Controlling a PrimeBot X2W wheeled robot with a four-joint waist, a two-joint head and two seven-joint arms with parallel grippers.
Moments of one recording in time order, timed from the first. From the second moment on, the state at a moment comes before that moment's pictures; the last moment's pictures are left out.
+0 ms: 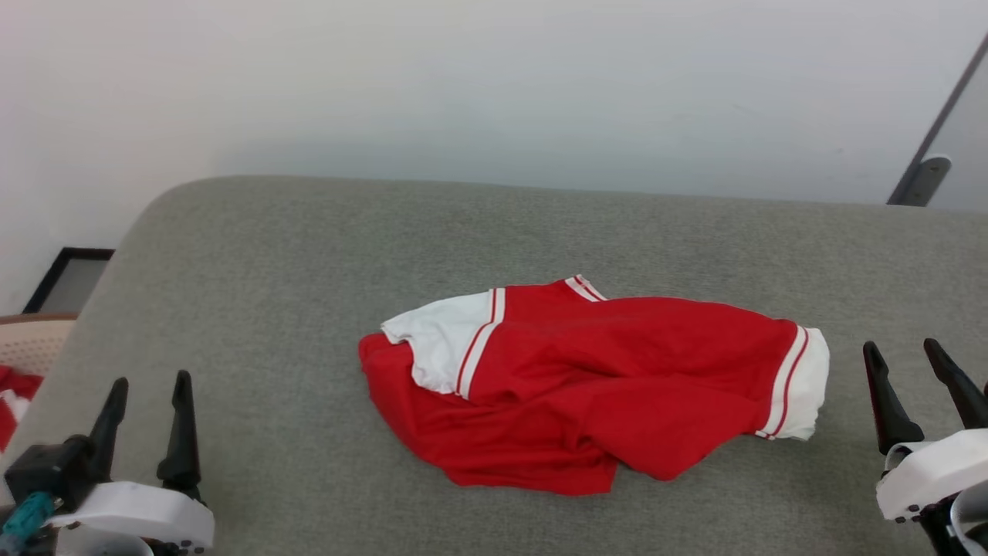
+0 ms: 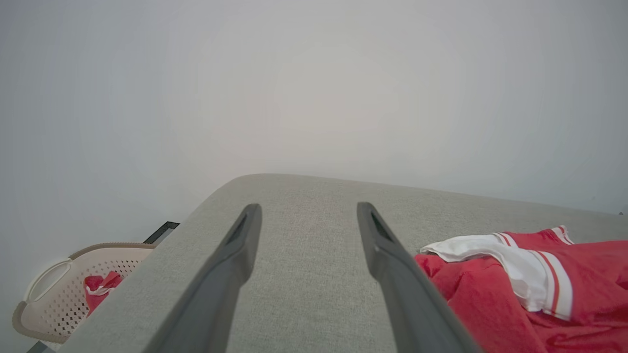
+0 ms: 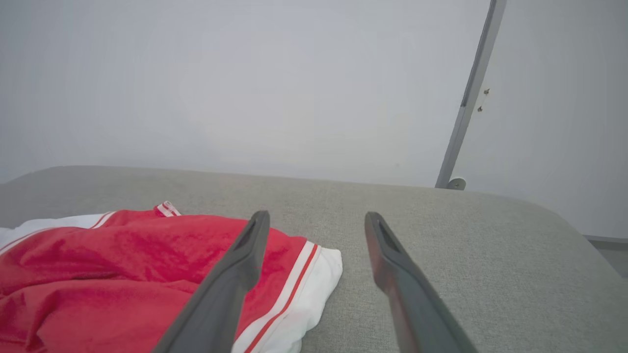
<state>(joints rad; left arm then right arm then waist) -0.10 0.30 0.13 0.30 -0.34 -0.11 -0.25 -0.14 -0.29 -0.04 0.20 0.32 0.13 -0.04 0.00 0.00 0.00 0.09</state>
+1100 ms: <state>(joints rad) -0.50 0.58 -0.40 0.41 -0.76 -0.13 0.53 -0.18 -0.20 -0.09 0.07 0.25 0.13 -0.07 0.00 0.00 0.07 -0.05</state>
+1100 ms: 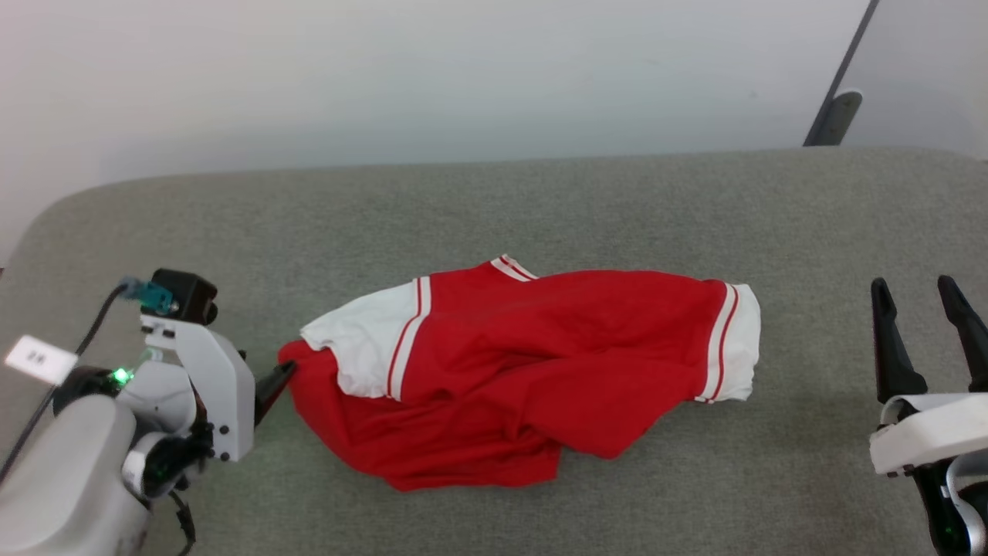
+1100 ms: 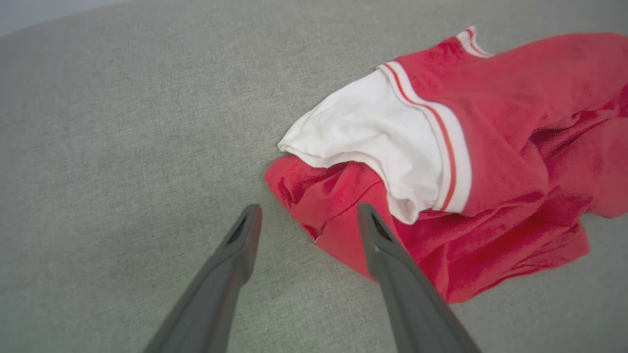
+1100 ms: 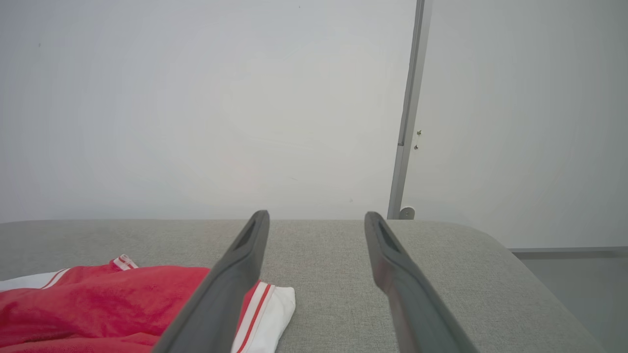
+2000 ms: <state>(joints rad) -0.69 0.58 -0.70 0.68 -0.97 -0.13 0.62 -0.26 -0.20 -0.06 0.08 0.25 0.13 -0.10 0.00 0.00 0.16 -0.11</state>
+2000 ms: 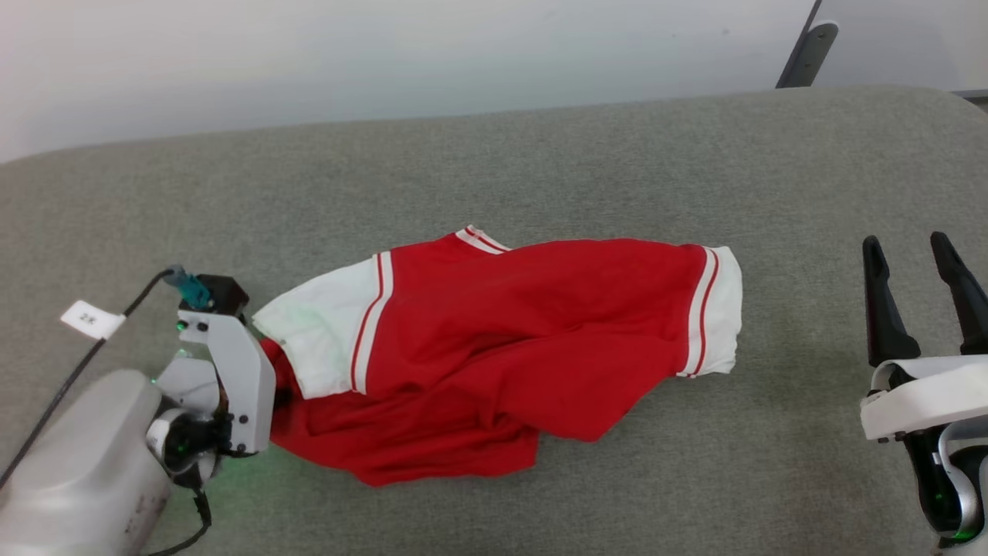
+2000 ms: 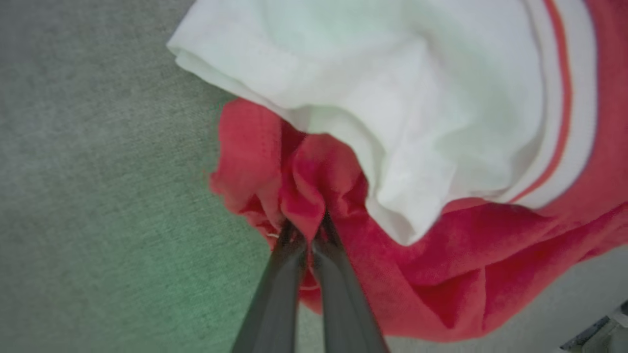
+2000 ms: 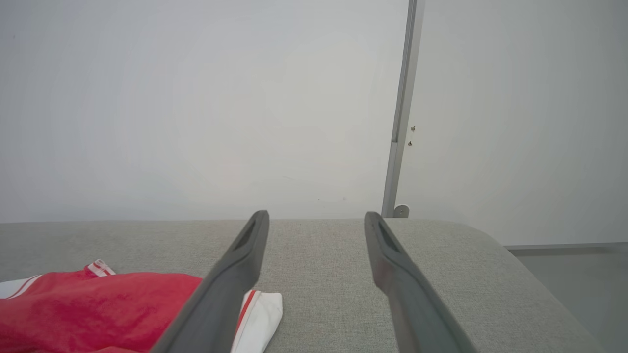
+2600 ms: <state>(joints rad) -0.70 0.54 -0.76 0.55 -1.10 -0.11 0.83 -0.26 -0.19 -0.07 0.07 0.24 0.13 -0.09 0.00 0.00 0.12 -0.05</state>
